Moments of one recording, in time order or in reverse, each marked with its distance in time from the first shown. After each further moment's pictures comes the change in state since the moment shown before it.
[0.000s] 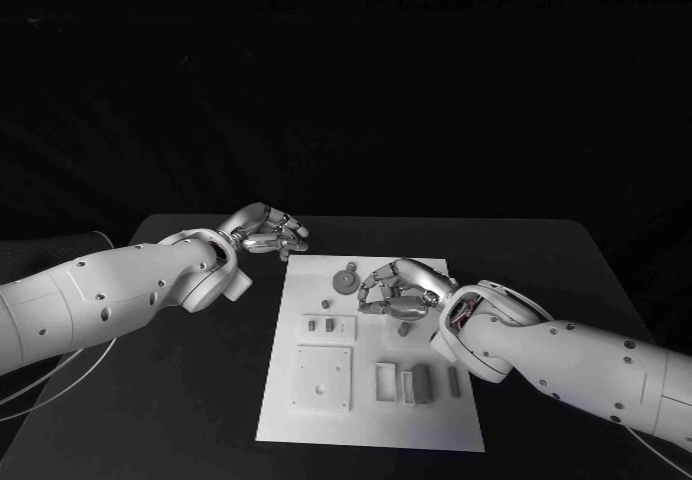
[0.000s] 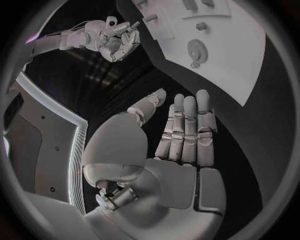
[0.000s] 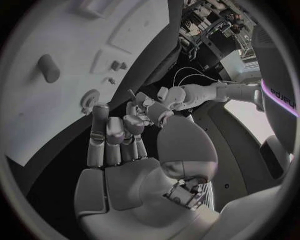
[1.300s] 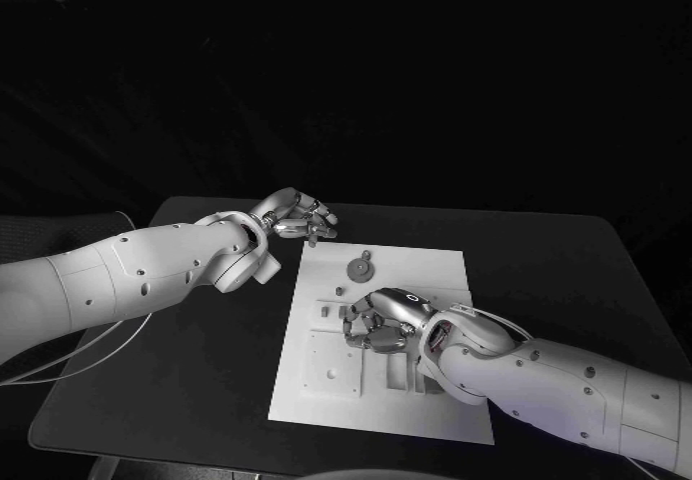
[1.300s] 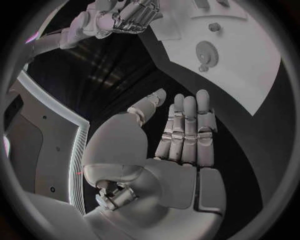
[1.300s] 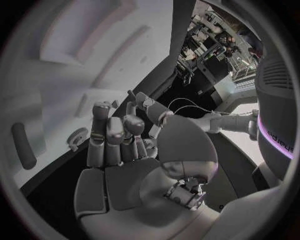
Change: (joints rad) left arm 0.000 0.041 0.000 -0.002 0.000 -0.012 -0.005; left_hand 0.000 0.000 -0.003 -0.003 0.000 -0.001 -0.001 0.004 0.000 0.000 0.000 -0.004 -0.001 0.000 0.000 0.000 0.003 0.000 0.000 0.000 0.000 0.000; right arm -0.040 0.126 -0.093 -0.072 -0.200 0.023 -0.007; right_hand 0.000 0.000 0.000 0.000 0.008 -0.001 0.001 -0.009 0.000 0.000 0.000 0.000 0.005 0.004 0.000 0.000 0.003 0.006 0.004 -0.004 0.004 0.000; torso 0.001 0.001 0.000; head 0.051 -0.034
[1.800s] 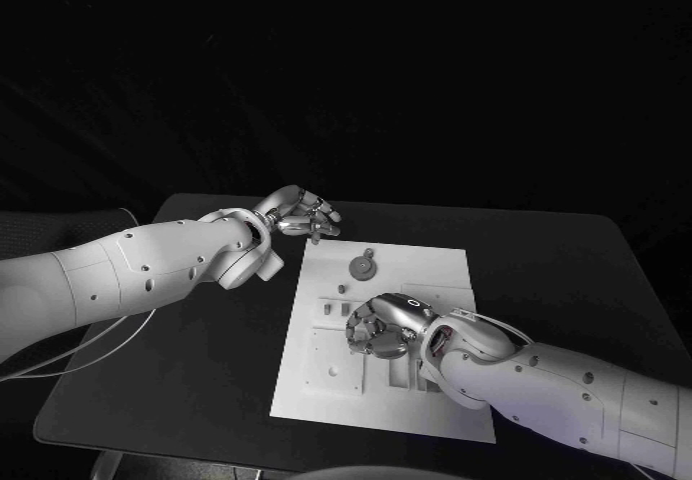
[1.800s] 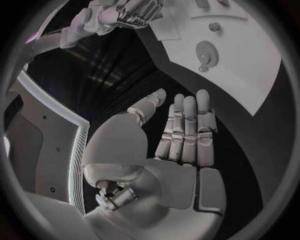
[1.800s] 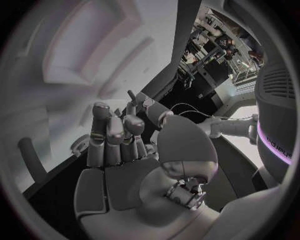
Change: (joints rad) left arm 0.000 0.001 0.000 -0.001 0.000 0.000 -0.001; left_hand 0.000 0.000 0.000 0.000 0.000 -0.001 -0.001 0.000 -0.001 0.000 0.000 0.000 0.000 0.000 0.000 0.000 0.001 0.000 0.000 0.000 0.000 0.001; right arm -0.015 0.009 -0.013 -0.018 -0.024 0.007 -0.001; right_hand 0.000 0.000 0.000 0.000 0.000 0.000 0.000 -0.006 0.000 0.000 0.000 0.000 0.000 0.000 0.003 0.000 0.001 0.000 0.000 0.000 0.000 0.000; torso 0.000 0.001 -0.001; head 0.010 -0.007
